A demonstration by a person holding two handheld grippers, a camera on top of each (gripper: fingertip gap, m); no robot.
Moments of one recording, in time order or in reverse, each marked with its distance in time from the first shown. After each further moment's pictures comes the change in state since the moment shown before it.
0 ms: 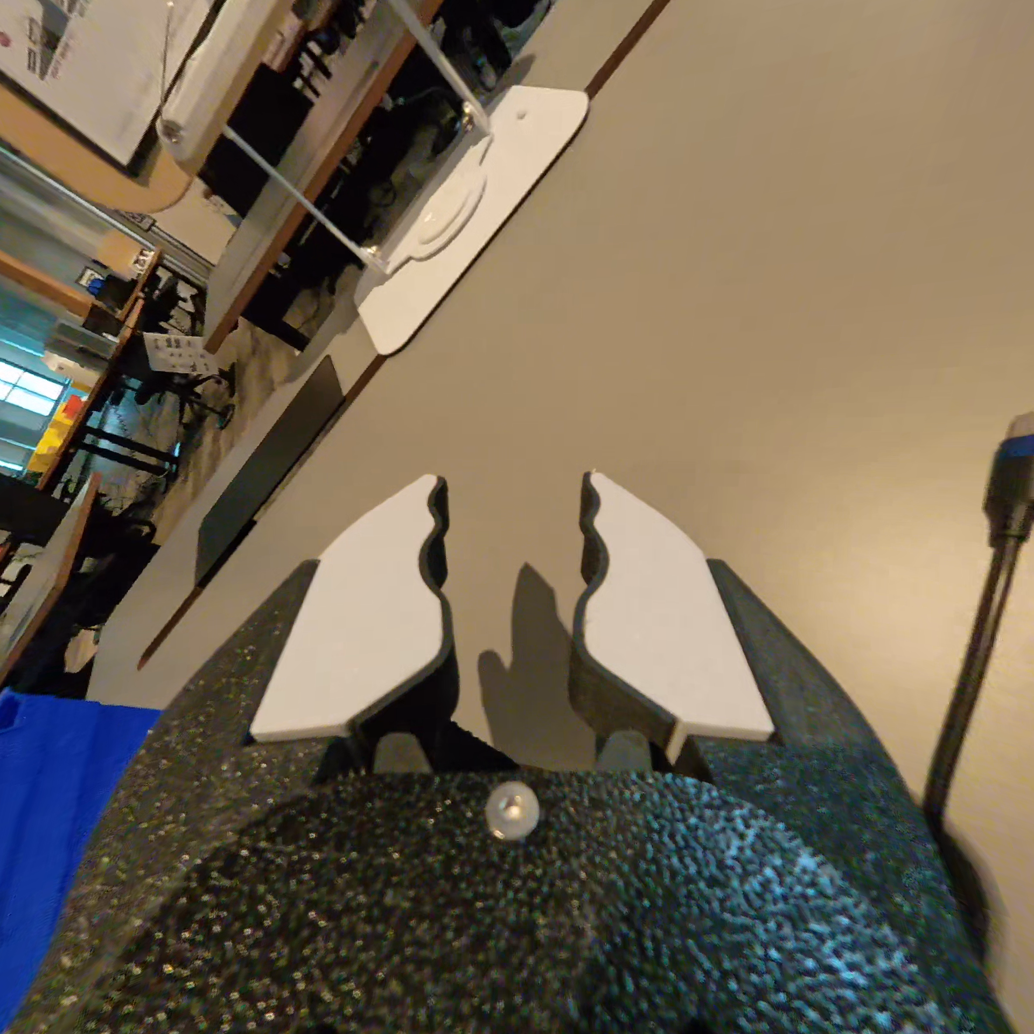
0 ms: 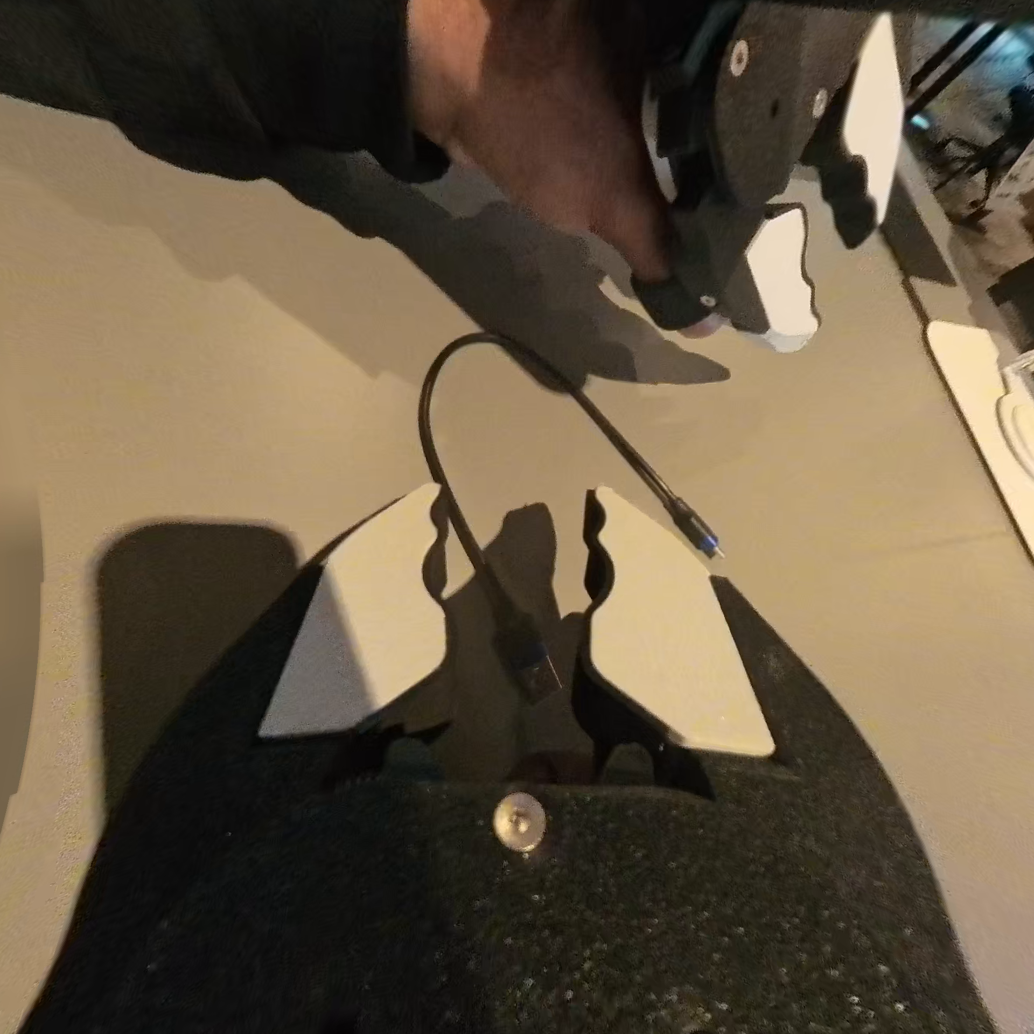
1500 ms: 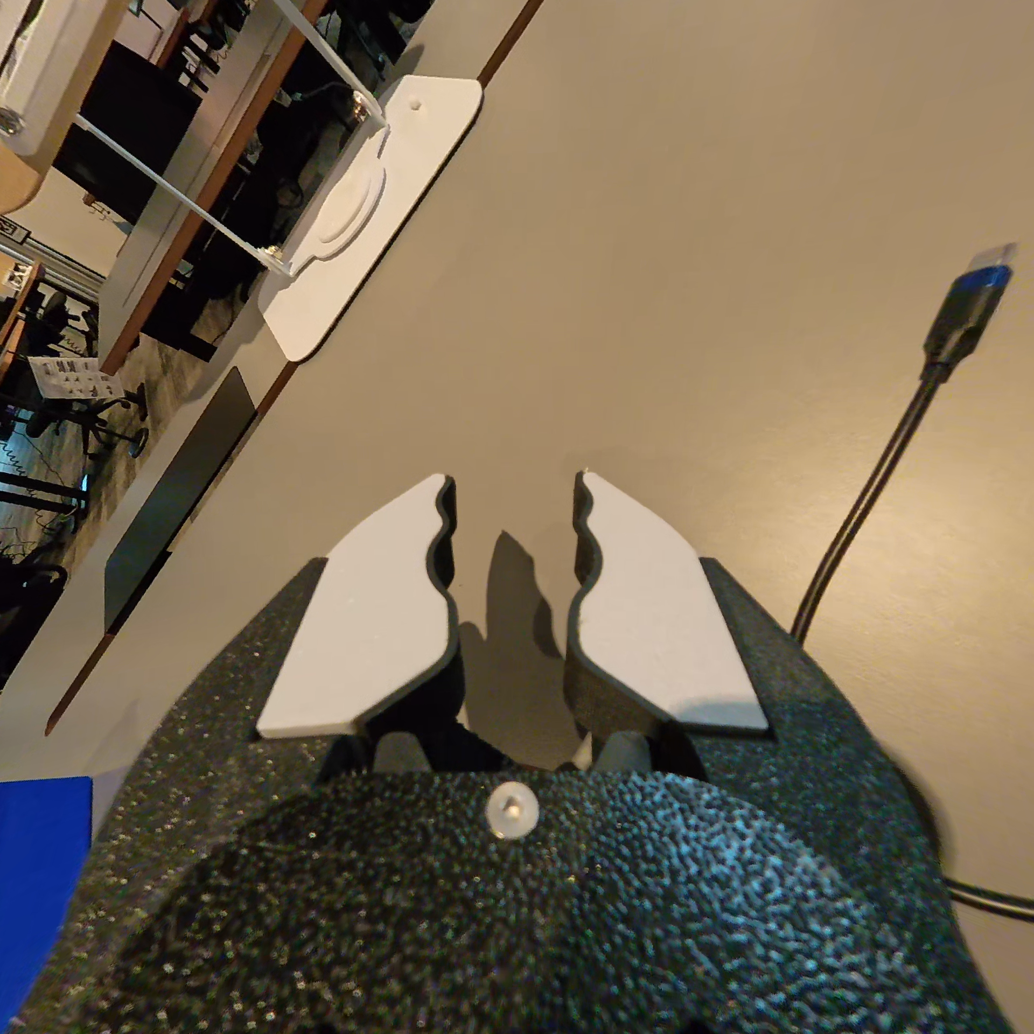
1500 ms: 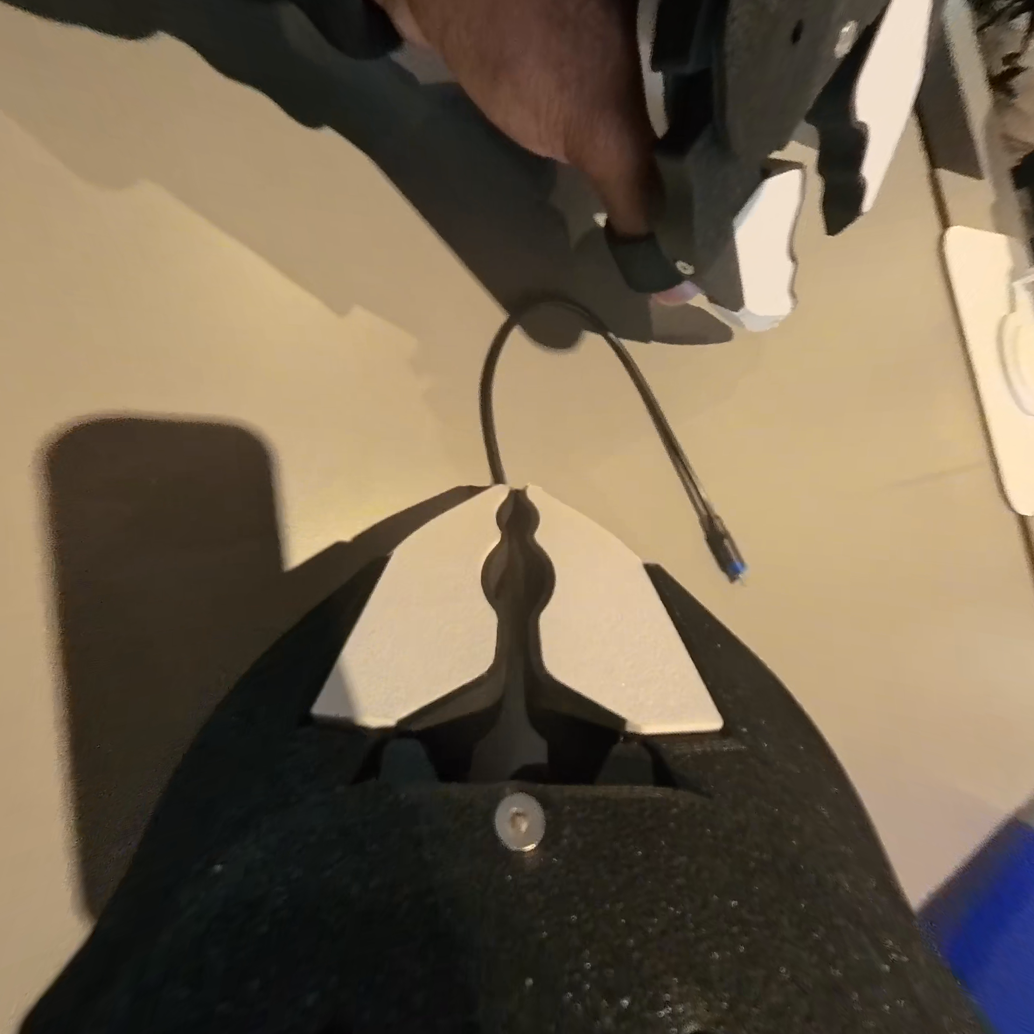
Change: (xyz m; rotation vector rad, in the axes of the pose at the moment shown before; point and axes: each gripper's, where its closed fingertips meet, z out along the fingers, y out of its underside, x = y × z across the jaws) left arm 0.028 0.005 0.005 -0.002 0.147 0.024; right arm 0.004 0.017 0.006 -0.202 0.054 -0.011
